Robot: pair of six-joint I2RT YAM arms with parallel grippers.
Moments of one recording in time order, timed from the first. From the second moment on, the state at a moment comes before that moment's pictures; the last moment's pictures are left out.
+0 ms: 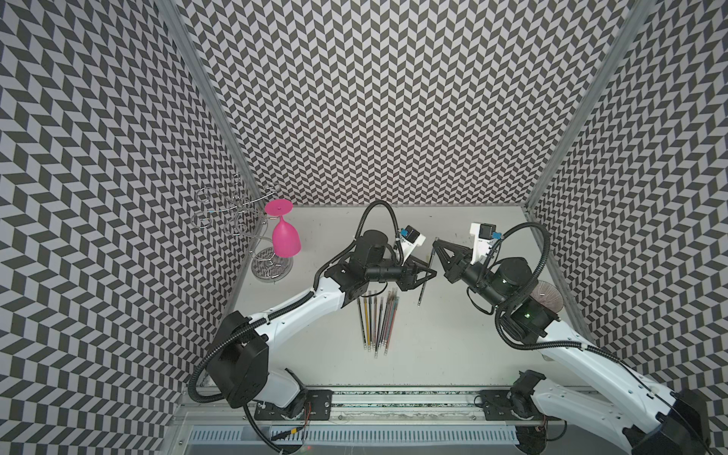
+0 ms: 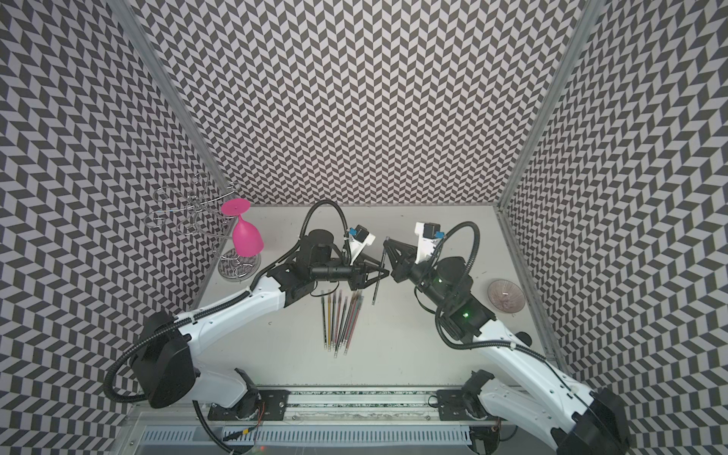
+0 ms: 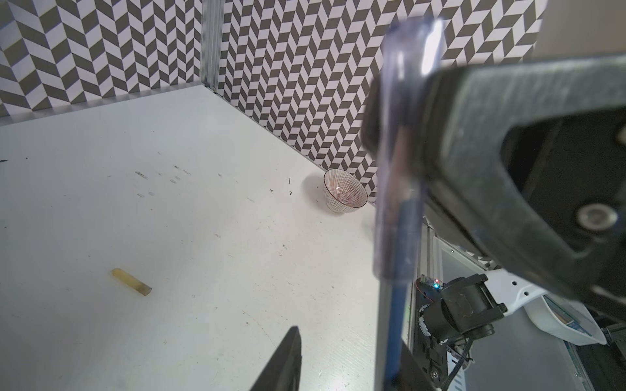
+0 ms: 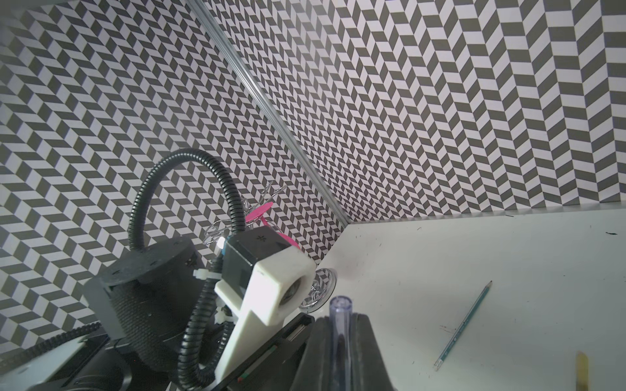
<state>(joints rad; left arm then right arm) -0.73 1.46 1.08 0.03 0.64 -0.25 0.64 0.97 0.73 0.29 -0.06 0.58</state>
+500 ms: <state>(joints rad) -0.73 1.47 1.09 0.00 0.65 -0.22 0.62 0.98 0.81 0.27 0.09 0.58</state>
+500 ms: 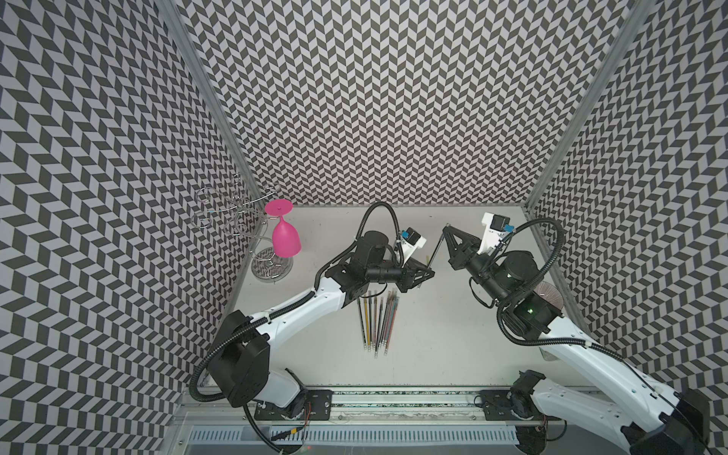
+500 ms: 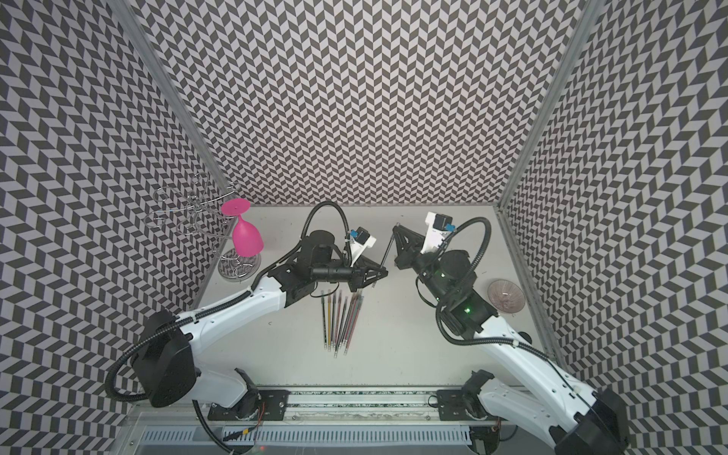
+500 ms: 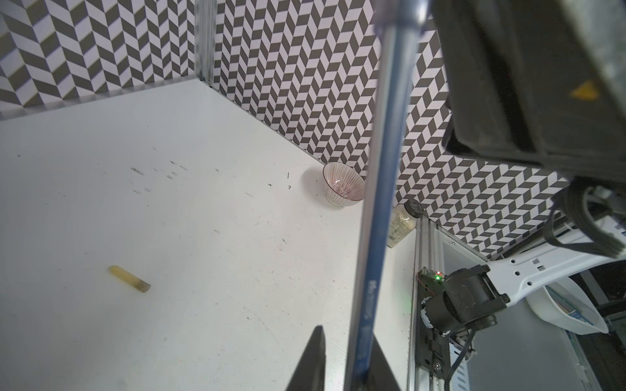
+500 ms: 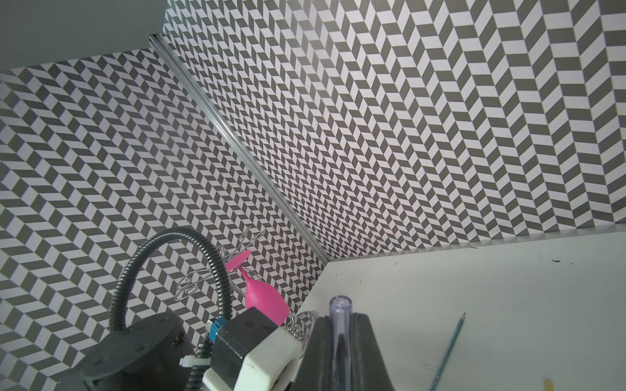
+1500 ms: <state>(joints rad) -0.67 1.79 1.45 -0.65 0.35 0.12 0.12 1.29 0.59 0.34 -0.84 0.75</state>
